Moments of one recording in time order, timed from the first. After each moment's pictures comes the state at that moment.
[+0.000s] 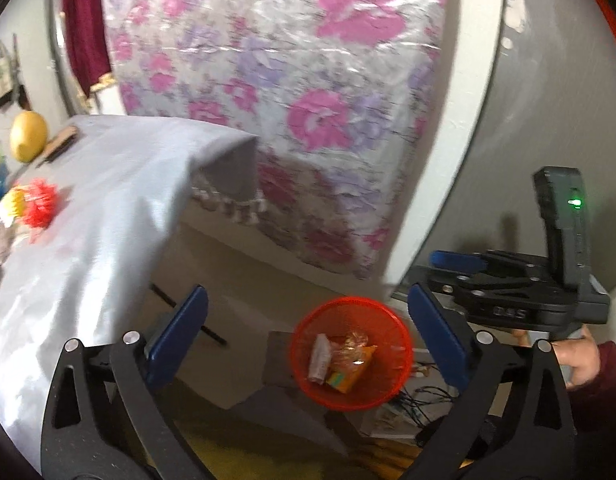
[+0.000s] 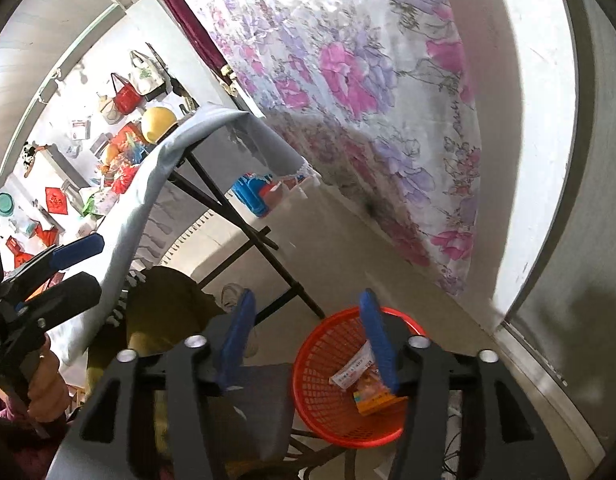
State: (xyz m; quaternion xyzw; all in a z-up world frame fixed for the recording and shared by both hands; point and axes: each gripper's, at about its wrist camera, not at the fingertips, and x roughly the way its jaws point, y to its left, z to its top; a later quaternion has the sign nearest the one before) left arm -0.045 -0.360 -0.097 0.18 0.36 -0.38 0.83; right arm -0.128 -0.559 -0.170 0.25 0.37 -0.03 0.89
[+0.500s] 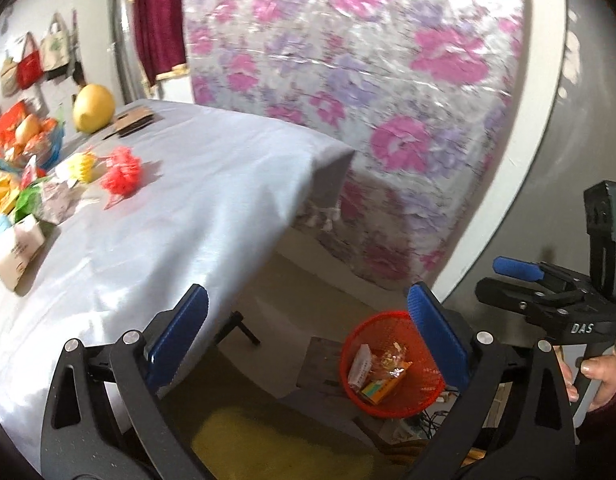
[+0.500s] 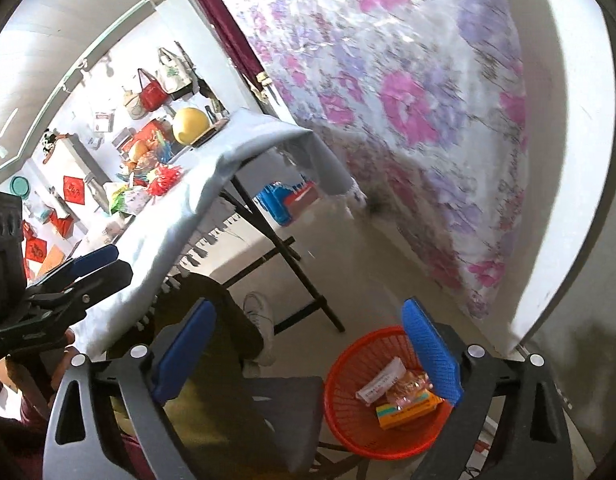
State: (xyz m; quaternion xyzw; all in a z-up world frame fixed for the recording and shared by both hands) left arm -0.020 -0.295 -0.084 0.13 0.35 -0.30 0.88; right arm -0.109 -0.521 -0.136 0.23 0.35 0.01 0.91
